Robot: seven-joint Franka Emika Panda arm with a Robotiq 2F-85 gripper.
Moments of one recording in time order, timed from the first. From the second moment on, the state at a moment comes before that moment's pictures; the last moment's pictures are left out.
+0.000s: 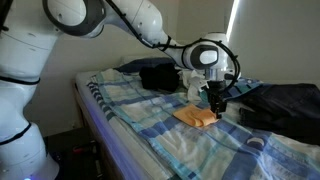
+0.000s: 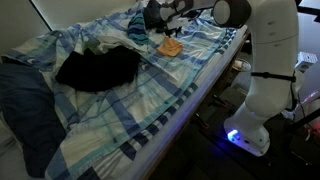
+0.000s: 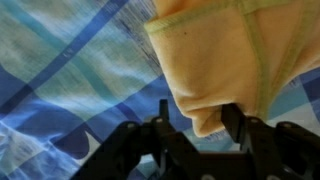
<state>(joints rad) -0.14 0.55 -0.18 -1.51 -0.08 2.22 0.26</state>
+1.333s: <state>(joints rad) -0.02 0.40 -0.14 -1.68 -0.19 2.06 0.26</state>
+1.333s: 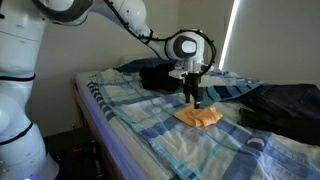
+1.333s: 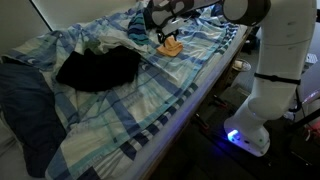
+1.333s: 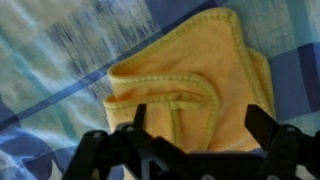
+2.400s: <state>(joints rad) -0.02 0.48 -0.14 -1.68 -0.24 2.04 0.26</state>
